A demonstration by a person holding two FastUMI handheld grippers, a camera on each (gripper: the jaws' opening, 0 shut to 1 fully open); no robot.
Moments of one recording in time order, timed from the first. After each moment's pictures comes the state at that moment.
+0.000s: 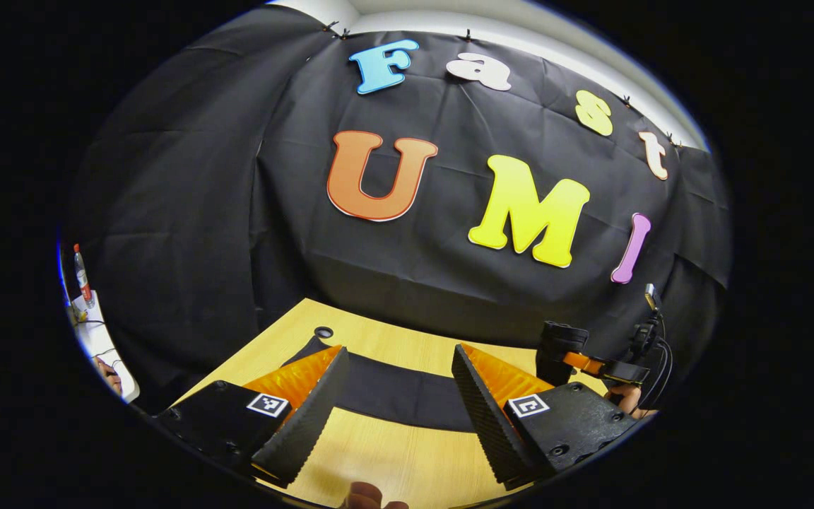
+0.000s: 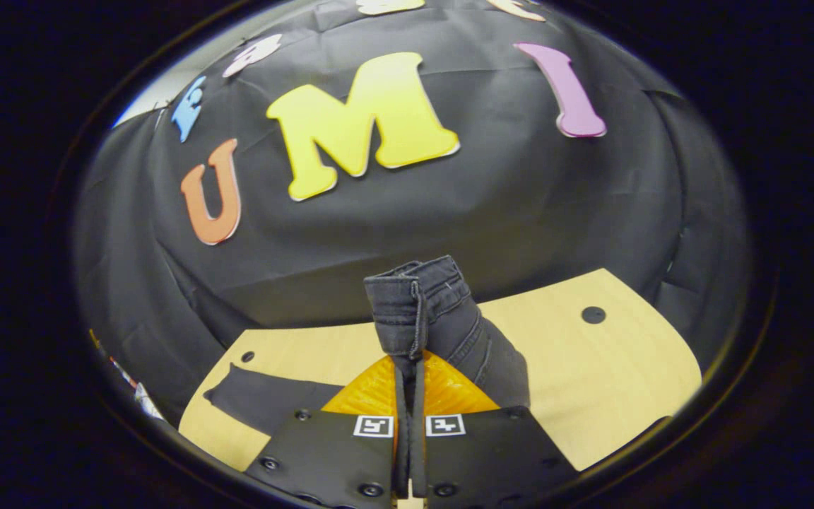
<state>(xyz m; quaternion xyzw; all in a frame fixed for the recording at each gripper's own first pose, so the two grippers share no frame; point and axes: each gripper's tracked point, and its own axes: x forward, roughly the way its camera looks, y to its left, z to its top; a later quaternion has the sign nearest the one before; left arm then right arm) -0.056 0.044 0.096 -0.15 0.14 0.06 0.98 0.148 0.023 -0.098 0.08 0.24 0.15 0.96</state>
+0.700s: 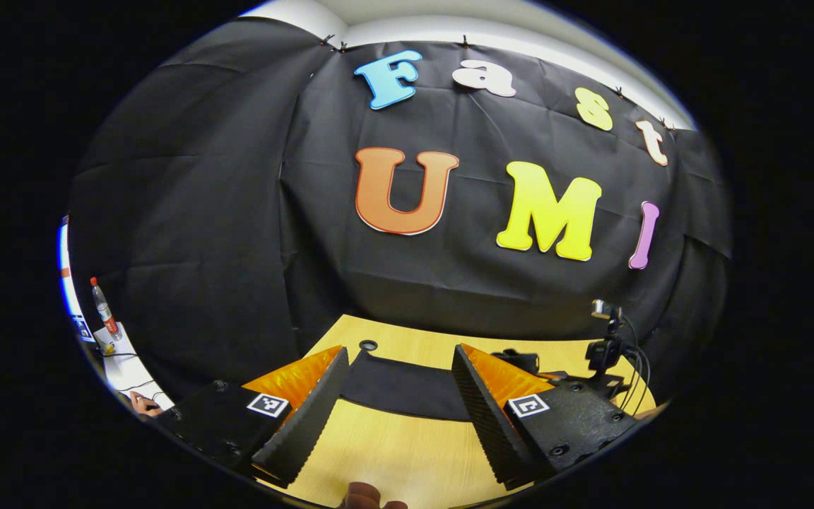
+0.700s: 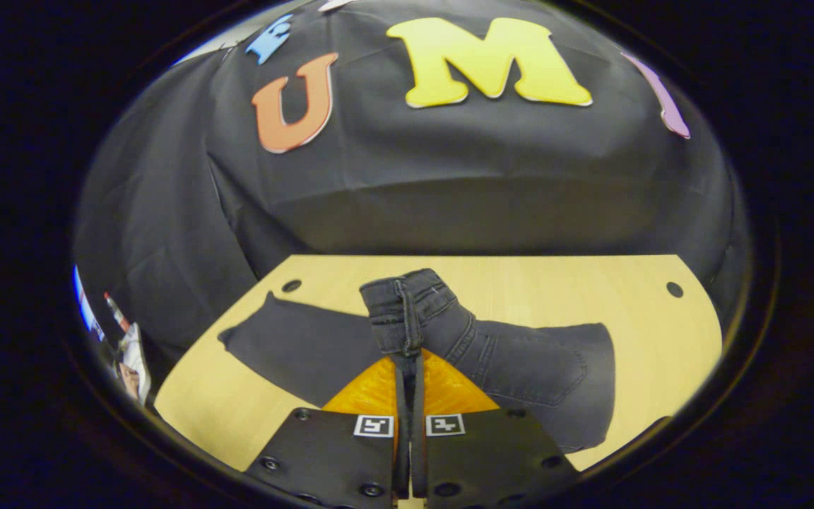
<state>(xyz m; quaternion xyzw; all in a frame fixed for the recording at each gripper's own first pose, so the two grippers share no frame) -0.089 0.125 0.102 -0.10 0.13 0.09 0.98 0.079 0.171 -0.223 -0.03 0.31 0.23 0.92</state>
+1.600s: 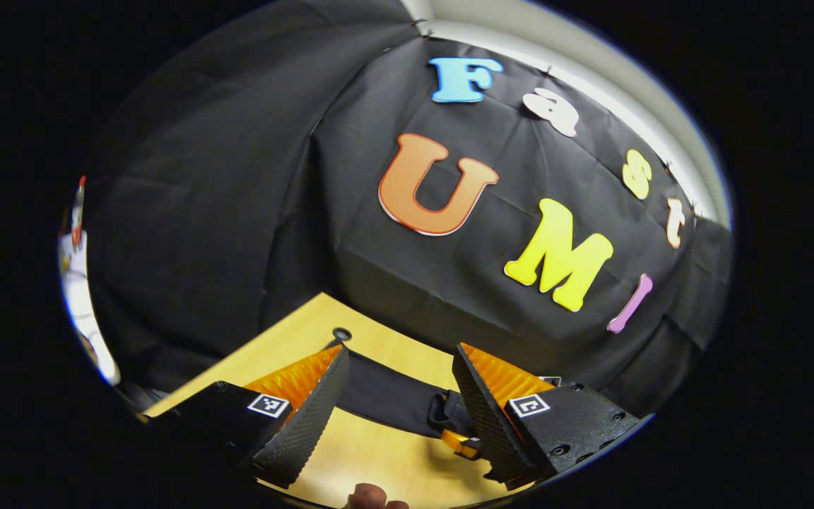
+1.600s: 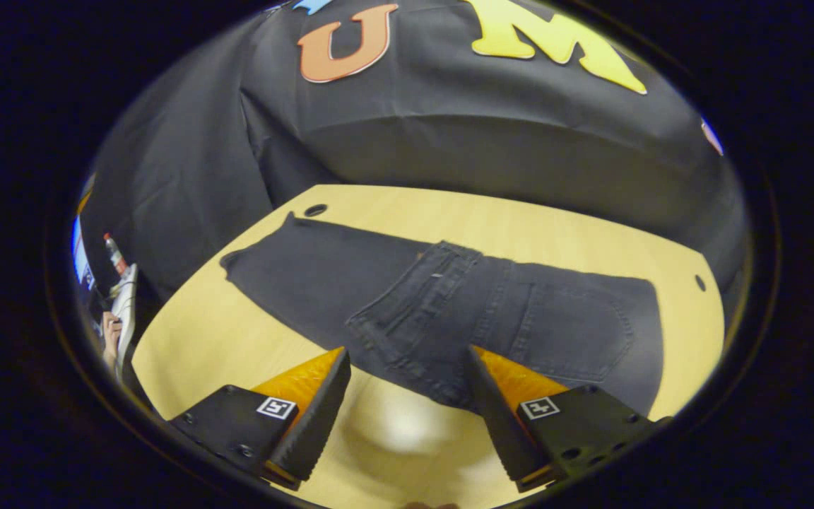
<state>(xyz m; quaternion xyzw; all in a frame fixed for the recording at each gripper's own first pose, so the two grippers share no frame) -0.052 0.155 0.051 -0.33 0.12 0.05 0.94 0.045 0.193 -0.264 -0.09 0.35 0.25 0.90</state>
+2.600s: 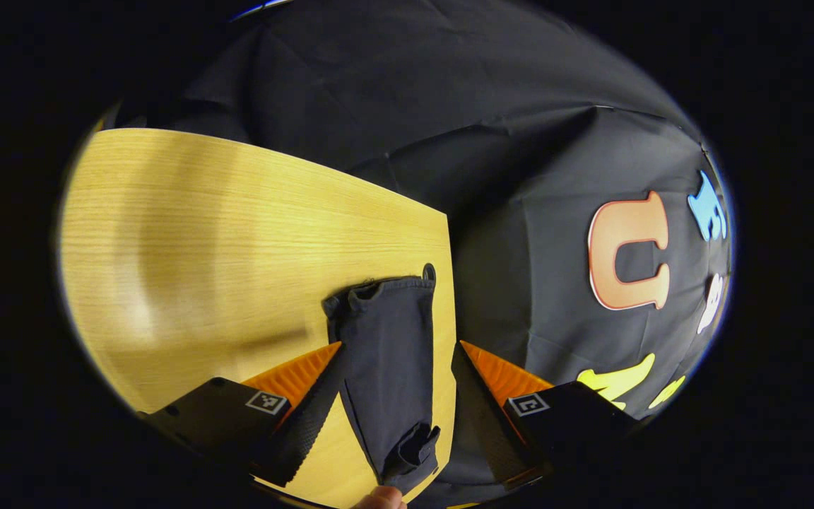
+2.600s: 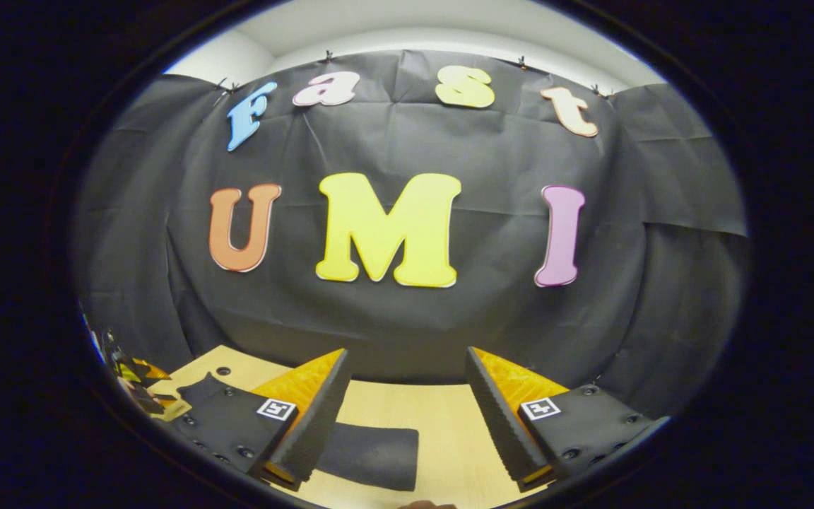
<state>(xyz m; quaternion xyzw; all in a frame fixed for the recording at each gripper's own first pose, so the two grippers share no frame) 0.039 0.199 -0.160 -0.67 0.18 0.20 0.69 0.071 -0.017 0.087 -0.04 0.05 0.08 1.00</state>
